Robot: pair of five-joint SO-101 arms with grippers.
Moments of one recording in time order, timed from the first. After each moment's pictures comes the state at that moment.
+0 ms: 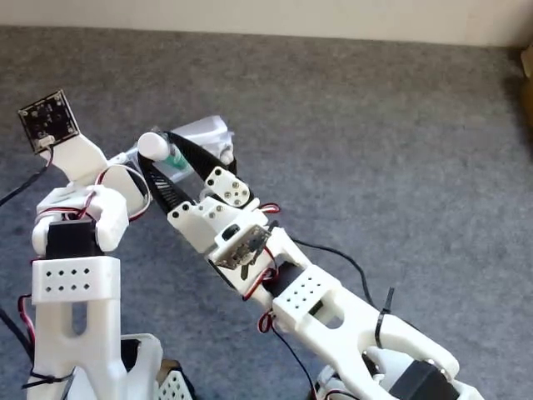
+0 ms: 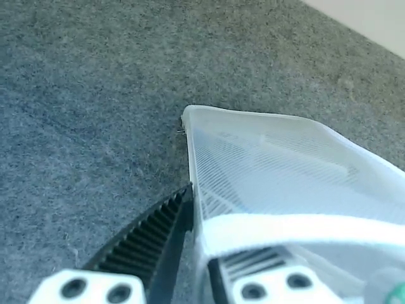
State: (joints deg) left arm -11.9 -46.5 40.9 55.7 27.6; right arm -48.0 -27.0 60.7 -51.2 21.2
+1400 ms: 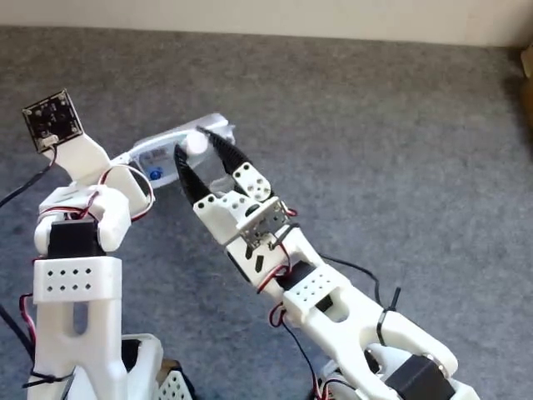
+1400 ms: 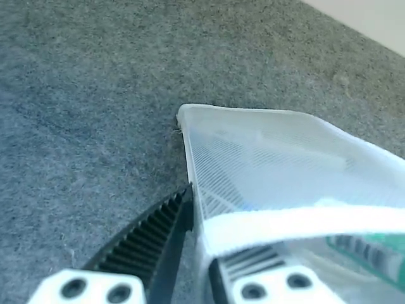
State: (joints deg) left arm -11.5 -46.5 40.9 55.7 27.6; right arm -41.6 -24.6 66.1 -51.3 13.5
